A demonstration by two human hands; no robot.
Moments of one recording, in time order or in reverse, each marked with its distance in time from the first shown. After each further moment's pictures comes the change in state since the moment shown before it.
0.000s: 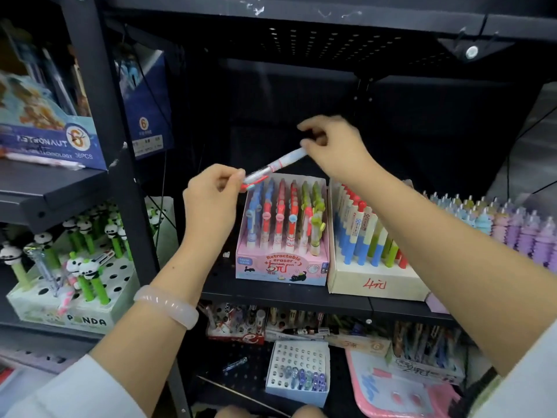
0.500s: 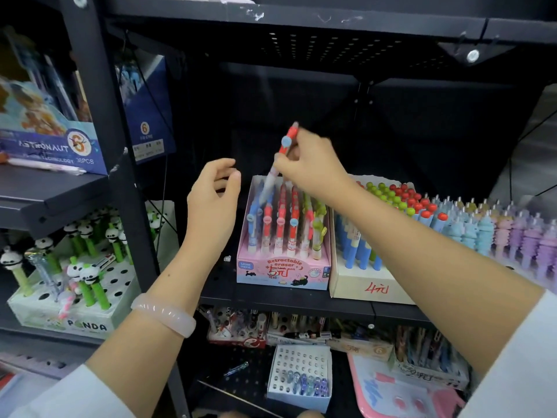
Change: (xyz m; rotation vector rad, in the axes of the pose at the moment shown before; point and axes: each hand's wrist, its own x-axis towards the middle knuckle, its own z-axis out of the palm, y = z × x) left_hand 0.001 -0.004 -0.001 -0.089 -0.035 0.009; right_hand -0.005 -0.010 0.029 0.179 -0.031 -0.081
